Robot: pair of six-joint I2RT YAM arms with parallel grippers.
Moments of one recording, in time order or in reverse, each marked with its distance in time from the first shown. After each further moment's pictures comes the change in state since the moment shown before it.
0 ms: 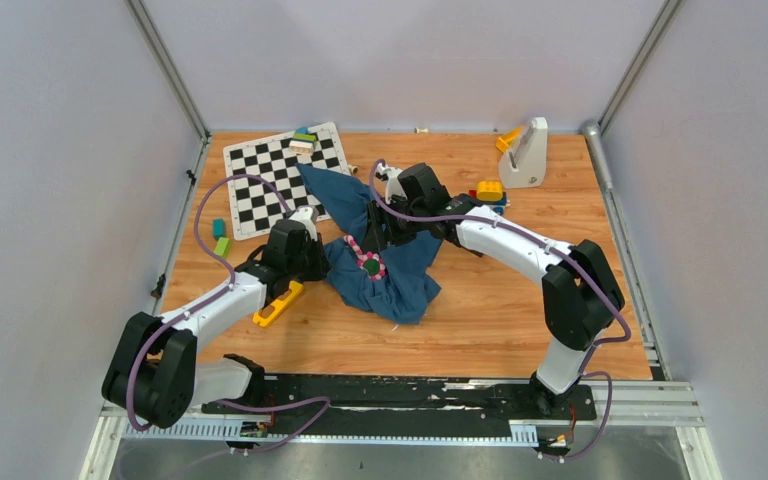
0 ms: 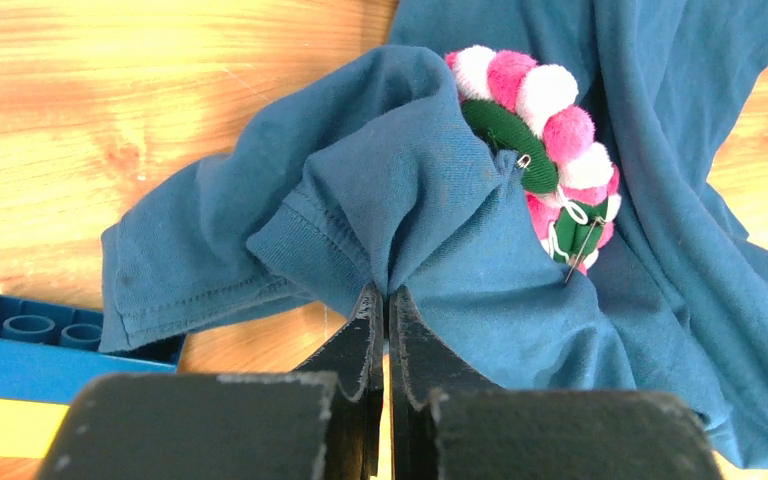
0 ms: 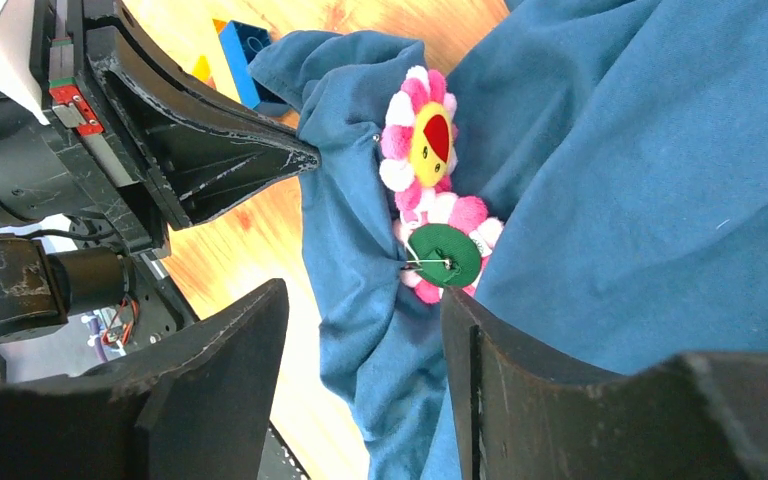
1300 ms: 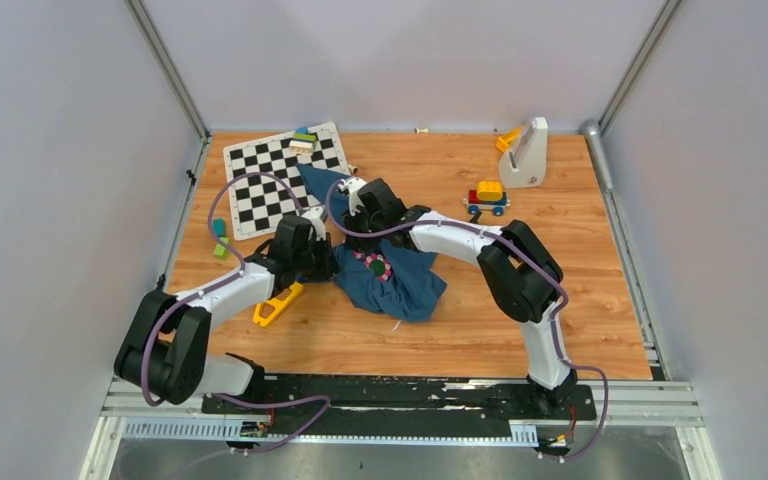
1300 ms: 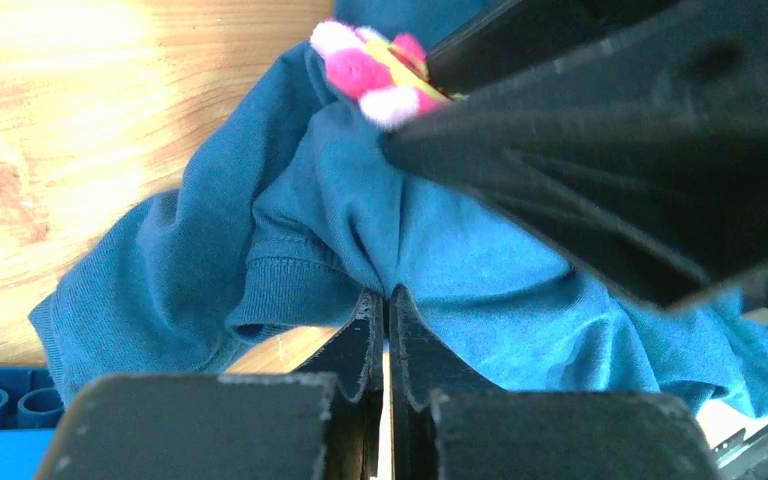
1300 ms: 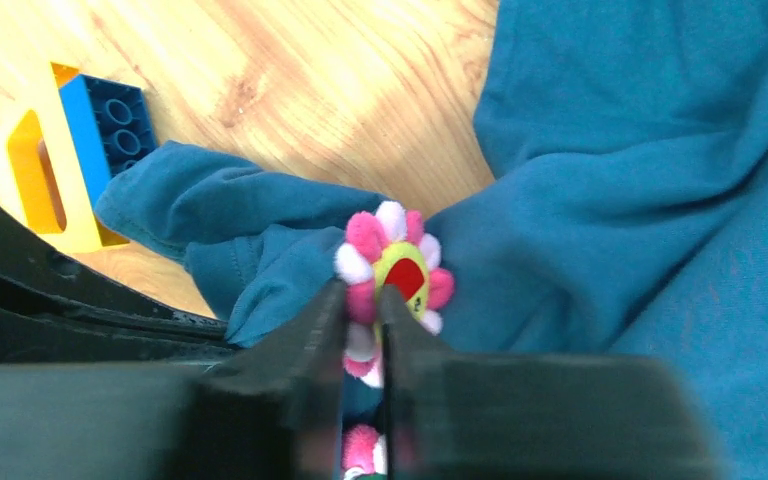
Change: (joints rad) left arm 0.000 0.116 0.037 0.027 0.137 0.019; right arm 0.085 0.327 0.148 0.201 0.172 -0.161
